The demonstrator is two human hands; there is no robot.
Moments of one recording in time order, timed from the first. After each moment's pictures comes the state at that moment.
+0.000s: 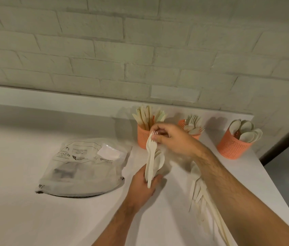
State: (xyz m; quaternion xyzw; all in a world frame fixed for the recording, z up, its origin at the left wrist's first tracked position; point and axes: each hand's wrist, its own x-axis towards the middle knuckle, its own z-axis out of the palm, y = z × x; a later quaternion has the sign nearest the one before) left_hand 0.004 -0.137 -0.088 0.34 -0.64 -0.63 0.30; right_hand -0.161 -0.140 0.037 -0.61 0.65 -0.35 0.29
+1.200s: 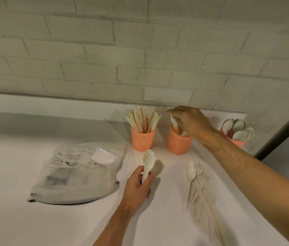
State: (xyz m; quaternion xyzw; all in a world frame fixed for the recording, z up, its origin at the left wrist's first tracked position) left_hand -0.001 -0.141 -0.093 0.35 -0.62 -0.64 0.29; right_hand -0.252 -0.154 0.041 -0.67 0.71 -0.16 -0.14
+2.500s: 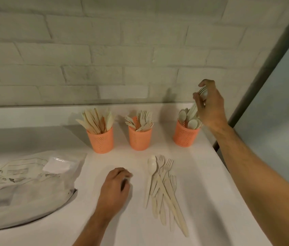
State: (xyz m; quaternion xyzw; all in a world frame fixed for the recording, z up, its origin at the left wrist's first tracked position) left_hand -0.042 -0.124 -0.113 0.31 -0.87 -0.29 0.26; right_hand -0.362 -0.031 0.064 -0.42 0.77 -0.45 -0.18
